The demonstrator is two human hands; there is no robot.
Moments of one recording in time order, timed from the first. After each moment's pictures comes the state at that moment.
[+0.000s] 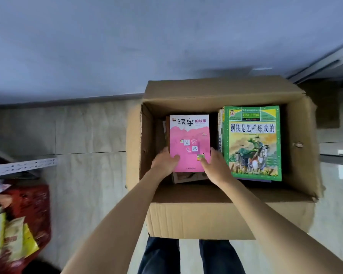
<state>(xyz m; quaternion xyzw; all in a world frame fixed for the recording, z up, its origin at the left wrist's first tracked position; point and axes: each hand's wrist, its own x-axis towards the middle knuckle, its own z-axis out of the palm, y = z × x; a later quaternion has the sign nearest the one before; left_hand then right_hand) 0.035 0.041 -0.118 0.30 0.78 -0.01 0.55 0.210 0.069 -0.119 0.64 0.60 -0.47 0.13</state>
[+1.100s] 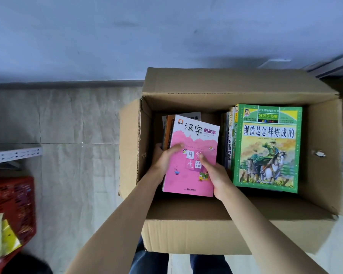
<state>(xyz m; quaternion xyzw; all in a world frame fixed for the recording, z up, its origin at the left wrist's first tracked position) 0.028 0.040 -0.171 -0.05 0.68 0.33 0.66 0.194 0.059 -0.158 0.72 0.17 -0.67 -0.02</state>
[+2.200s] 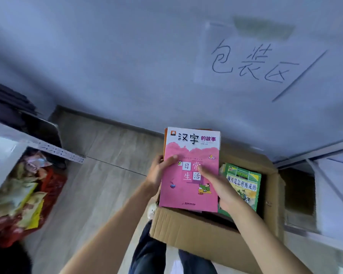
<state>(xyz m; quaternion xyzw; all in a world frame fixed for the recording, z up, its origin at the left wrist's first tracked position) -0.002 -0.011 0.135 0.05 0.63 0.52 0.58 0.178 0.076 0.156 0.50 0.40 -0.77 -0.05</state>
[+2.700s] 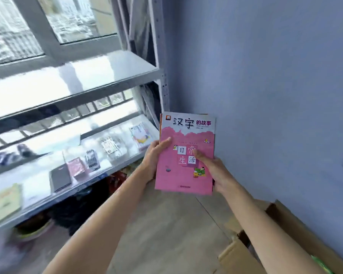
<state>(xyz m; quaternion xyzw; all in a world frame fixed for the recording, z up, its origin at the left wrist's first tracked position) -0.121 -0.392 0.397 0.03 0.62 0.74 0.26 -0.036 -0.212 0.389 0.19 0.59 -0.78 0.08</state>
